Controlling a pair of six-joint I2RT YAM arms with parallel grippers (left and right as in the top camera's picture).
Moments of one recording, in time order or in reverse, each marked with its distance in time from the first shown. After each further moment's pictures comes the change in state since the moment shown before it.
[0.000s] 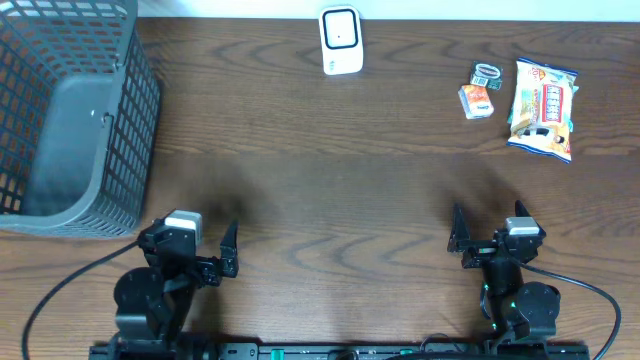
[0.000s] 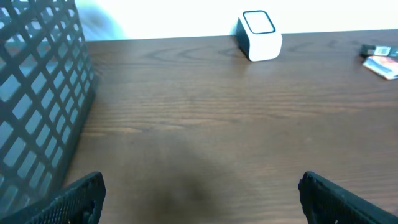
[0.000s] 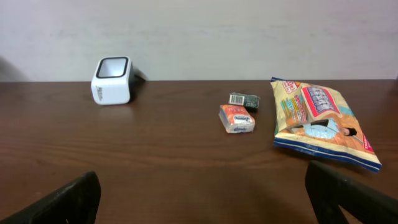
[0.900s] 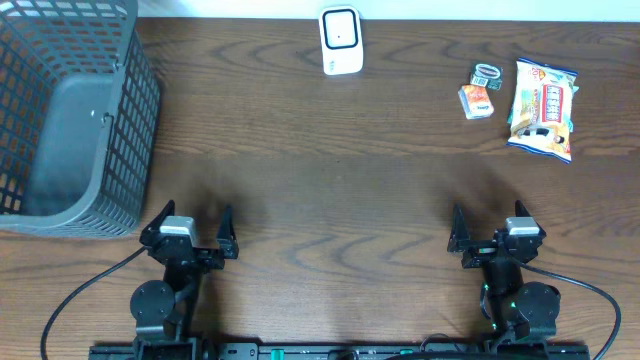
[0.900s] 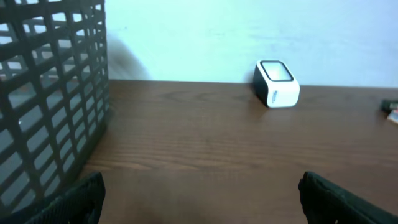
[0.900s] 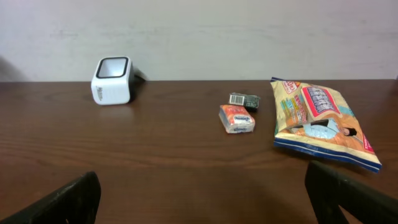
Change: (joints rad) left arm 0.063 -0.162 -0.336 0.431 -0.005 -0.089; right arm 0.000 0.000 0.000 0.000 0.000 0.000
